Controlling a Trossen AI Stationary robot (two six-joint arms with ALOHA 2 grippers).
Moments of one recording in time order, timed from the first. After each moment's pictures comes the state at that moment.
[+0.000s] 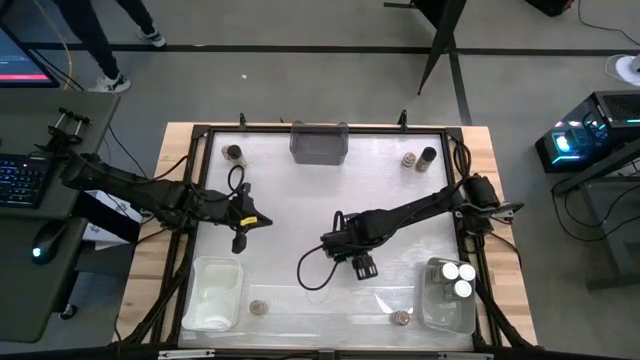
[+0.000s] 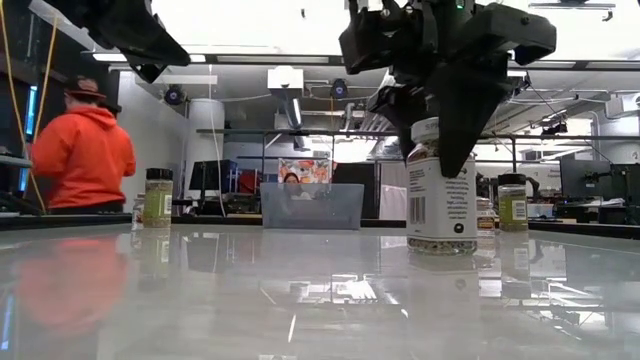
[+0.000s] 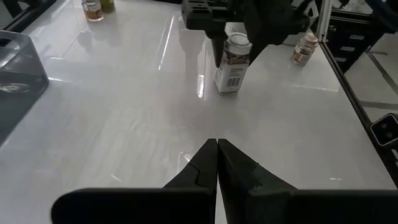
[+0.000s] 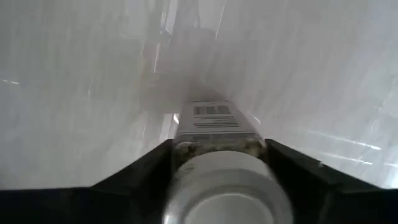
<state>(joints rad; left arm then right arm) -0.25 0.87 0.61 -0.29 -0.22 -0.24 0.26 1.96 1.54 -1.05 0.02 -0.01</state>
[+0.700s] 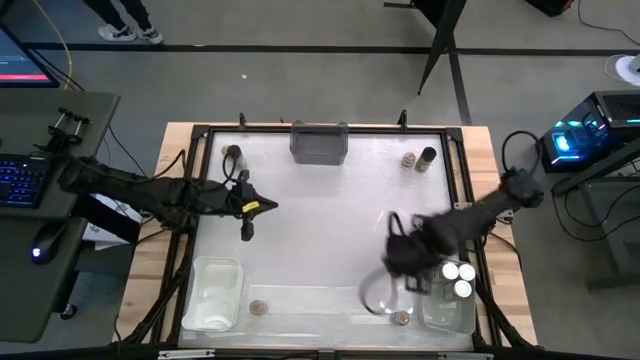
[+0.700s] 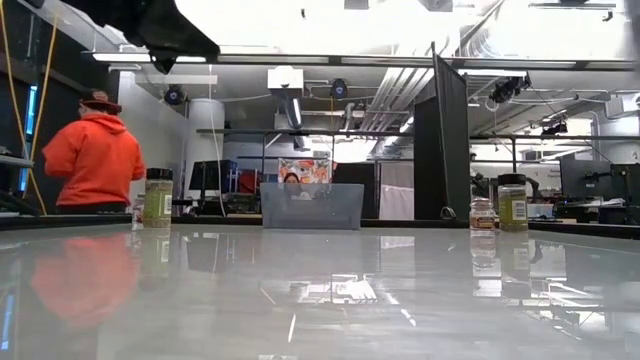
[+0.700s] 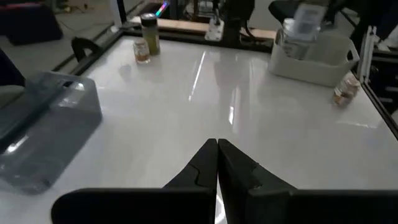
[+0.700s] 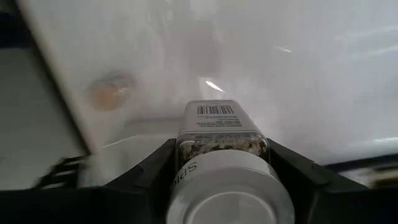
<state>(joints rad) -0.17 0.87 0.61 -0.16 -0.32 -0.16 0.54 1.63 1.65 -1.59 -0.04 0.73</state>
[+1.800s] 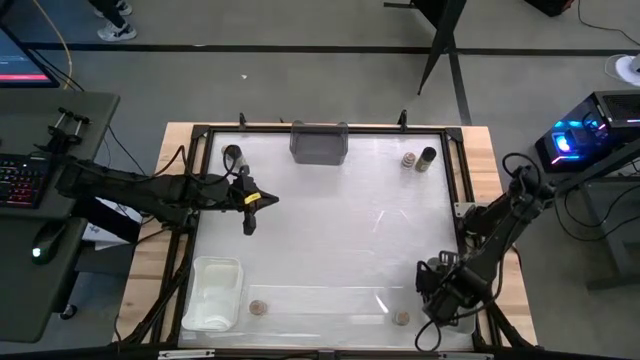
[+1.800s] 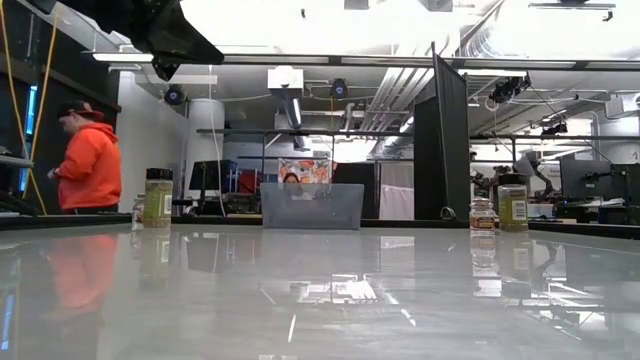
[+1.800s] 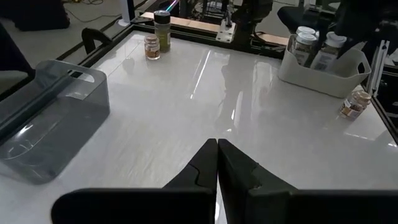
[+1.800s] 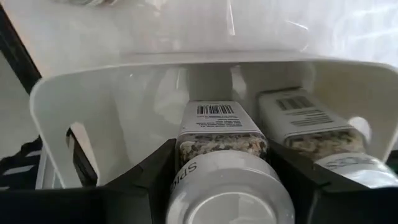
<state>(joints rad) -0.10 0.87 0.61 -0.16 -0.27 -0.21 0.90 1.52 1.11 -1.17 -0.12 1.09</state>
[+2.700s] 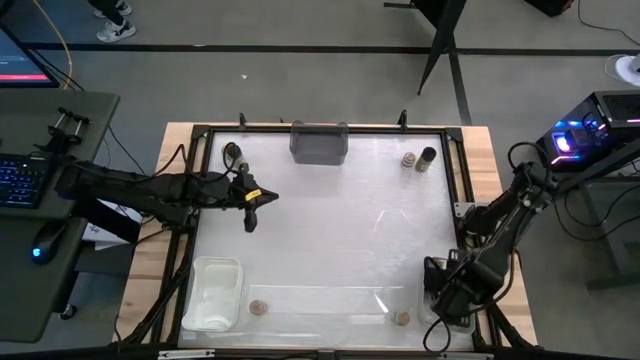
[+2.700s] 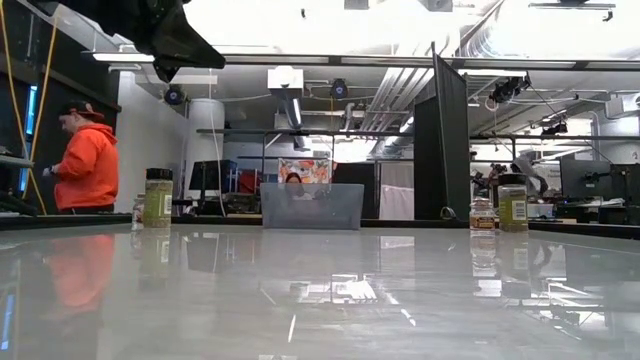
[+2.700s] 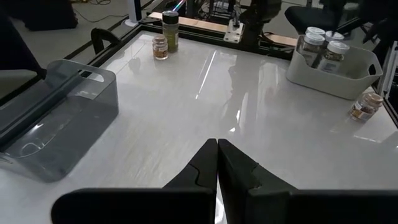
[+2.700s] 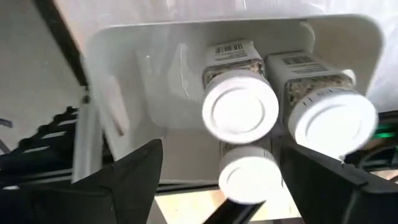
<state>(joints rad) -0.07 0.87 0.61 -0.16 -0.27 -0.20 0.91 1.47 1.22 -1.30 -0.20 1.12</state>
